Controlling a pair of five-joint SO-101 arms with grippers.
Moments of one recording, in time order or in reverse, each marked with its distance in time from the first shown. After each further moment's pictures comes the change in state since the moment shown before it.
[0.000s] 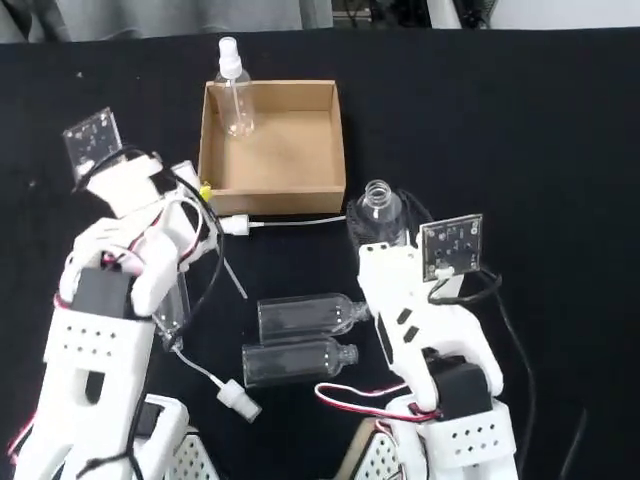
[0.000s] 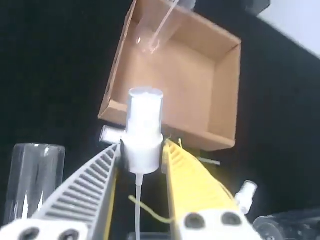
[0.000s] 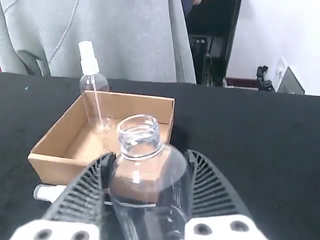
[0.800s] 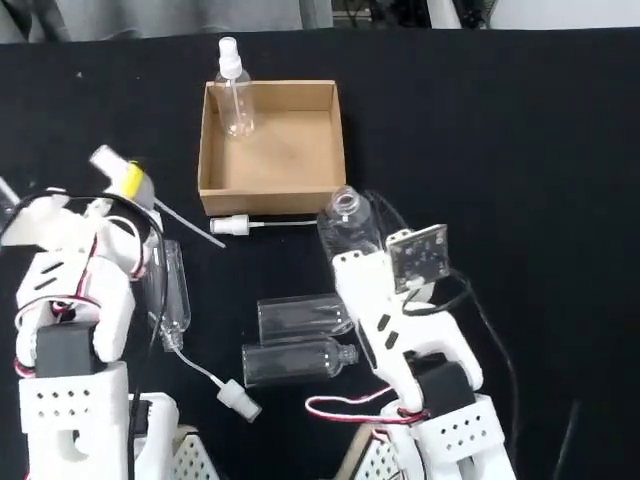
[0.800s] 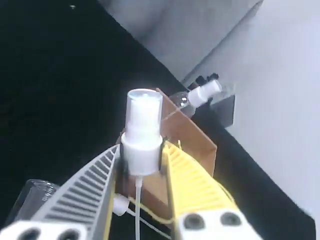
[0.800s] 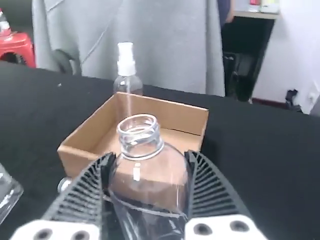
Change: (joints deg) left arm -13.3 -15.8 6.8 -6.6 11.5; right arm -8.1 -0.5 7.0 -8.5 3.2
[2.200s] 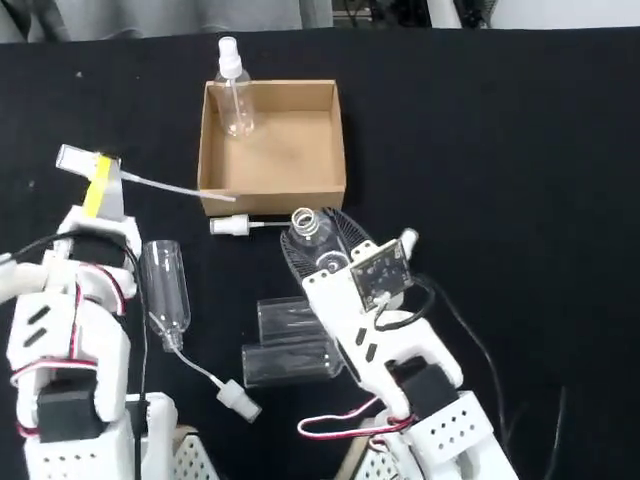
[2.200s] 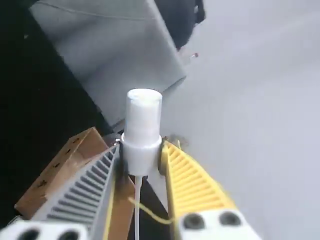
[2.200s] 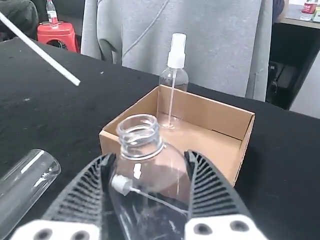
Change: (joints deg) left arm -1.2 -19.4 9.3 -8.8 16.9; right arm -8.1 0.0 5.5 -6.0 1.4
